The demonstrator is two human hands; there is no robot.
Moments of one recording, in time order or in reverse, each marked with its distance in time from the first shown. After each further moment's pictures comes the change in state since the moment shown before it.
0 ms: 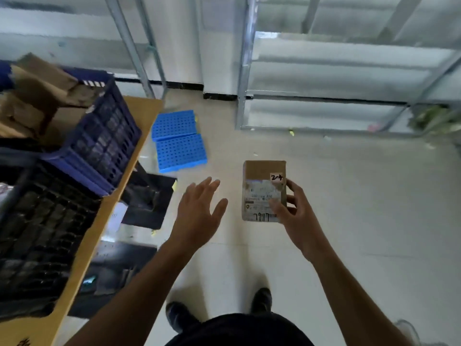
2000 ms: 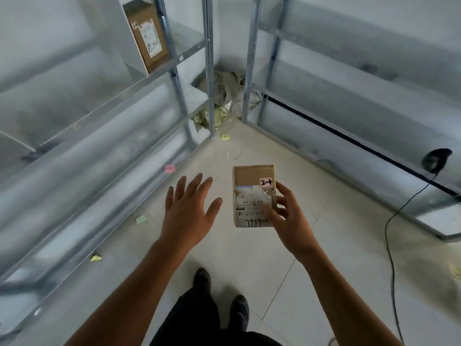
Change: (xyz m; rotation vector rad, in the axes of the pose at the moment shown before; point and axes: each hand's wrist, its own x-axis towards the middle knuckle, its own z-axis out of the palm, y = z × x) left_hand 0.538 0.875 0.639 0.353 -0.526 0.878; right_hand 0.327 0.151 -0.961 0.237 0.910 0.178
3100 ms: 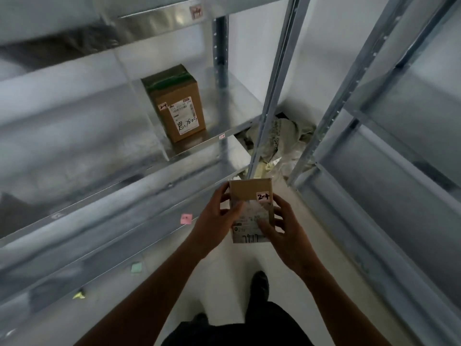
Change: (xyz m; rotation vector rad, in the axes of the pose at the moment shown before) left_hand 0.514 -0.038 -0.052 -1.158 0.113 -0.351; right_hand 0.559 -0.134 0.051 -0.162 -0.467 -0.076
